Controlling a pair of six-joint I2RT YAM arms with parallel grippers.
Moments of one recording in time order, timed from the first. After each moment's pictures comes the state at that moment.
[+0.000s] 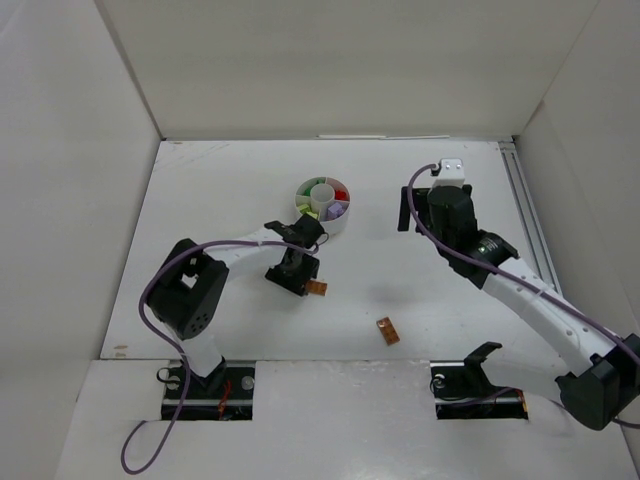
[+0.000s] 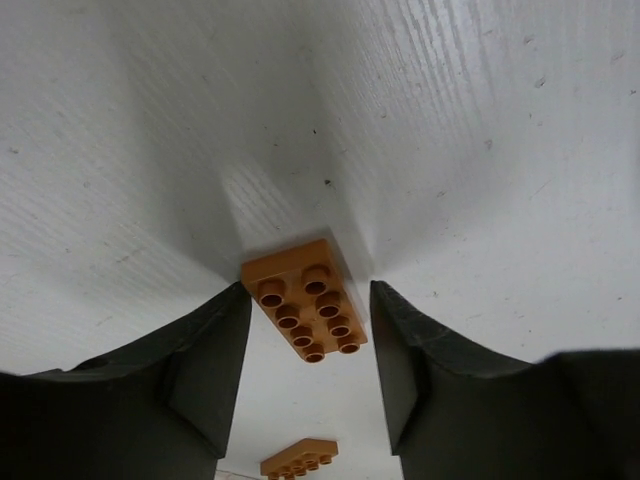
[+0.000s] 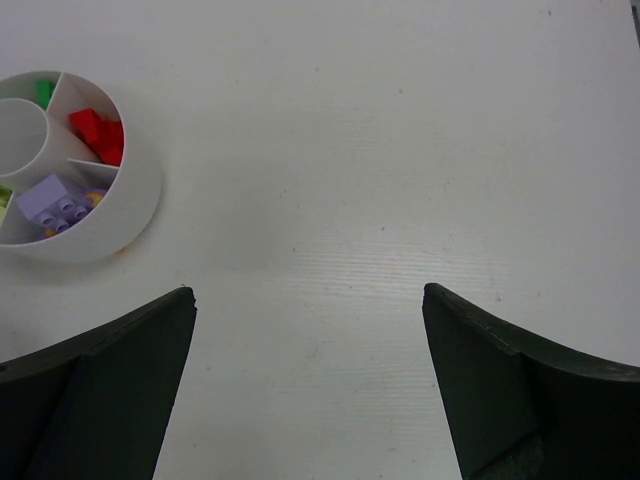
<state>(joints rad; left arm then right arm) -0.69 1.70 1.03 -0.76 -0.10 -1.77 0.57 1.11 0.98 -0.33 0.50 0.25</state>
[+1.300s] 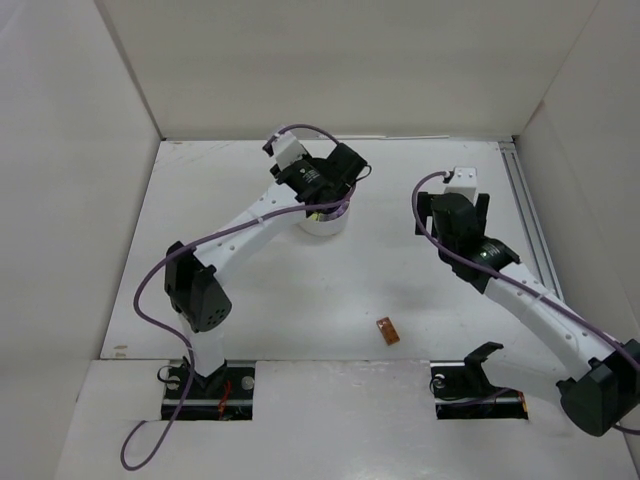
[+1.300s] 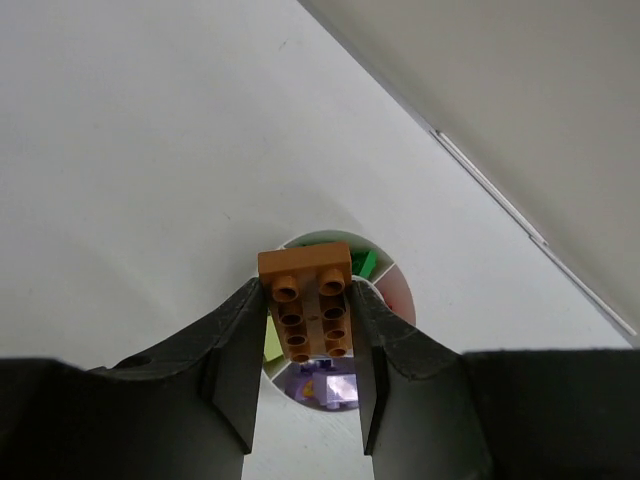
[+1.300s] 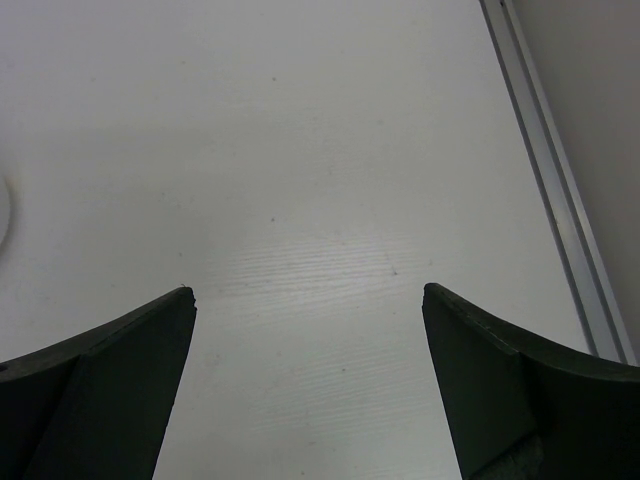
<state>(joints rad) -0.81 1.80 1.85 -1.08 -1.08 -1.43 0.54 1.06 0.91 -0.34 0.69 0.20</state>
